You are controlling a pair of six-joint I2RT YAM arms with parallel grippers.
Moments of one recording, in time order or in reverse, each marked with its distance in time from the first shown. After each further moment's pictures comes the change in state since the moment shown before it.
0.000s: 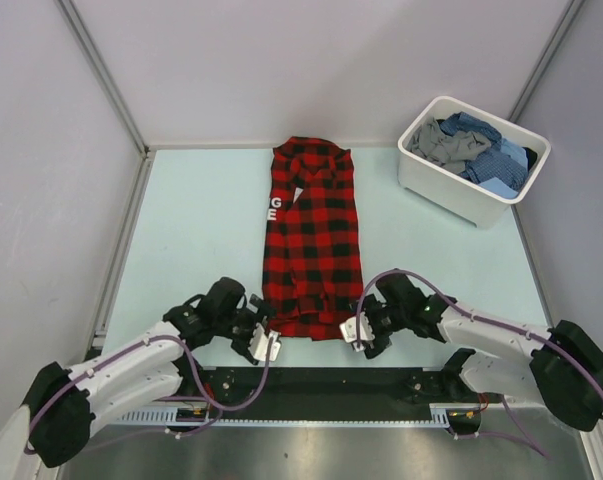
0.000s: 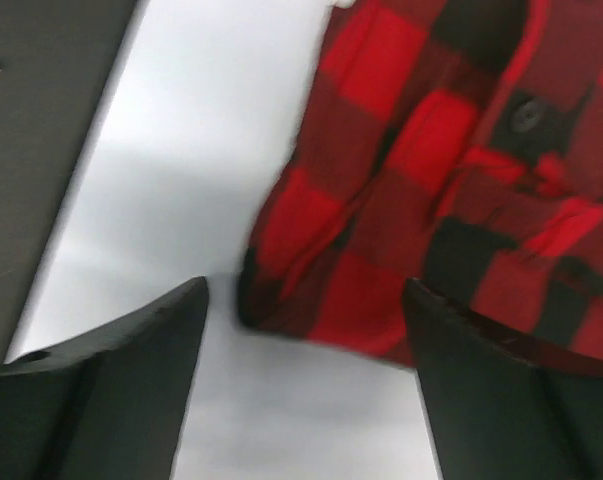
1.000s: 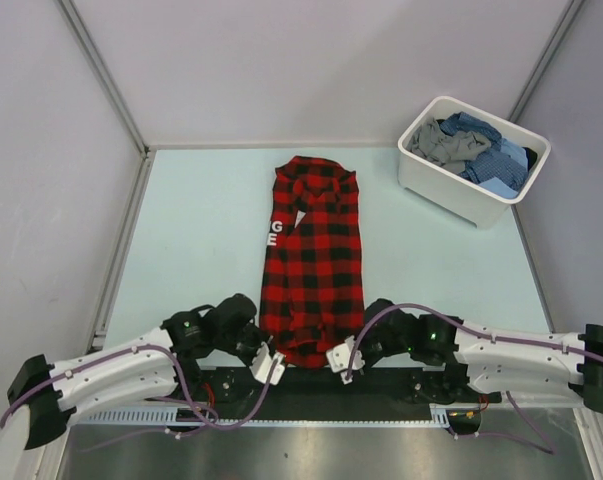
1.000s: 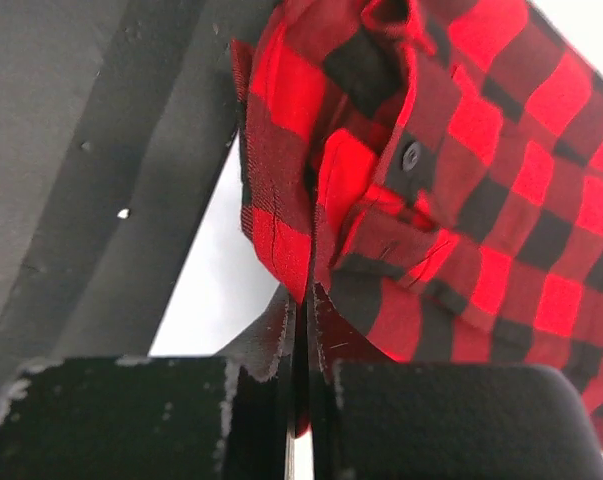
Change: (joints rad) left arm -0.307 -0.095 0.035 -0.080 -0.100 -0.161; right arm 0.453 -0.164 0.052 -0.010 0.319 0.302
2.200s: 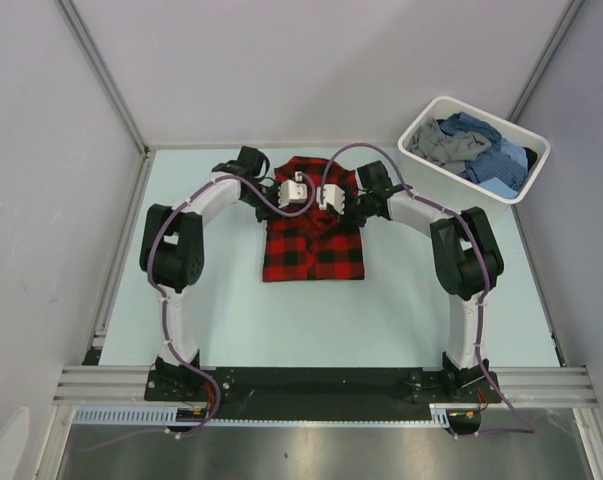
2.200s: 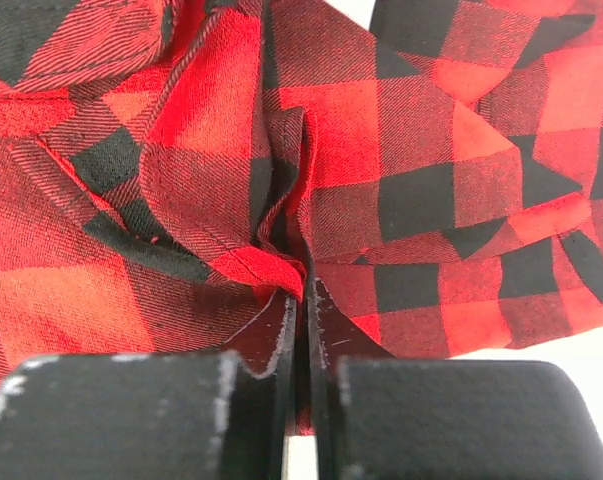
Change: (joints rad) left arm 0.699 1.332 1.285 -0.181 0.199 0.038; right arm -0.819 1.105 0.985 -0.026 -0.285 -0.209
